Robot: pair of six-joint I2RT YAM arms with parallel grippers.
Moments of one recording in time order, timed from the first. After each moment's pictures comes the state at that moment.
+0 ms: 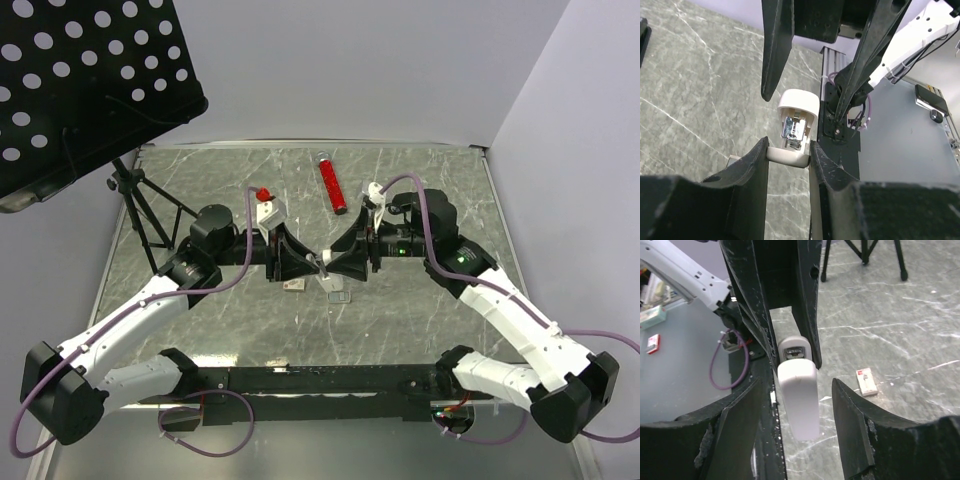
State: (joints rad) left arm -0.62 1.05 0.82 0.13 0.85 -0.25; right arm 0.59 1.03 1.01 -0.25 -0.82 0.08
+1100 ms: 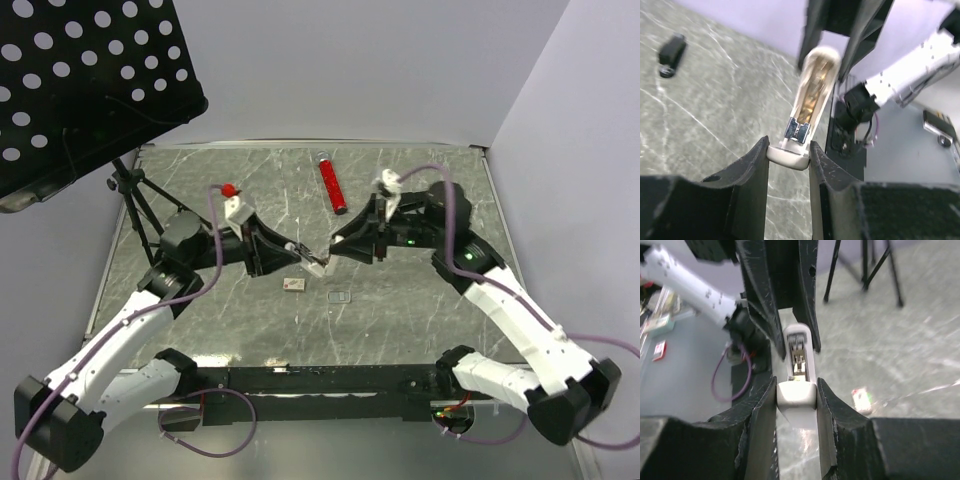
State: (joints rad) left arm -0.51 0.94 0.76 0.18 0.85 -0.33; right arm 0.54 1.06 1.07 -0.20 -0.90 0.10
